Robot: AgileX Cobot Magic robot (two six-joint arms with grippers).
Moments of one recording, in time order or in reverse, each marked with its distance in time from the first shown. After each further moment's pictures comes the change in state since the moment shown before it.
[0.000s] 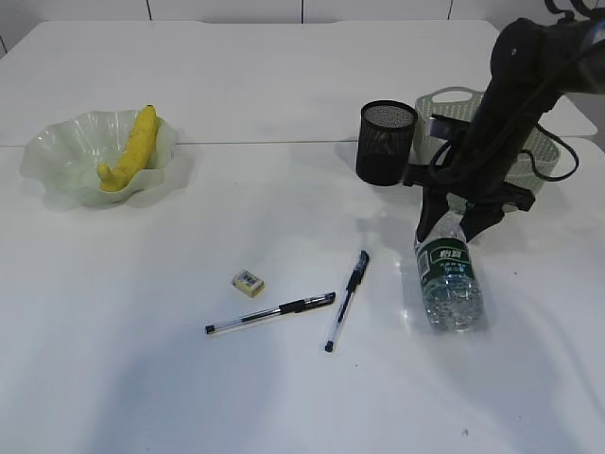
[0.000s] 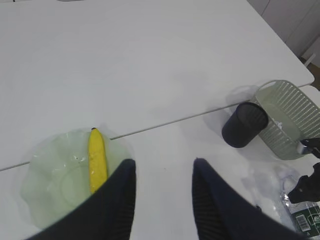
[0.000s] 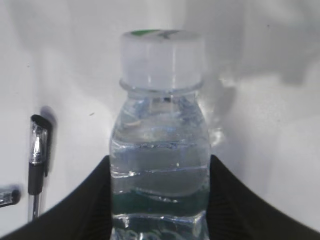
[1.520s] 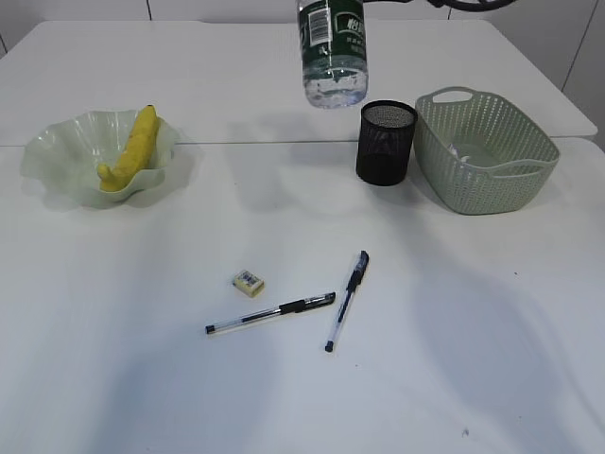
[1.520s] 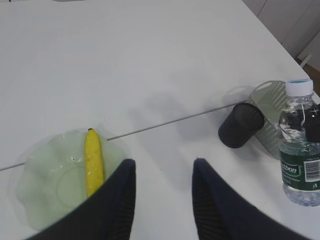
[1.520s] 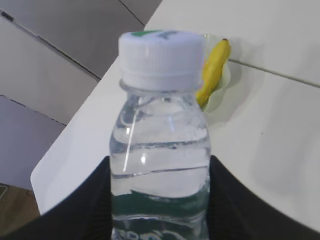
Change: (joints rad) left arm 0.000 0.000 0.000 -0.012 0.000 0.000; right arm 0.000 -0.029 -0.563 0.742 0.051 -0.608
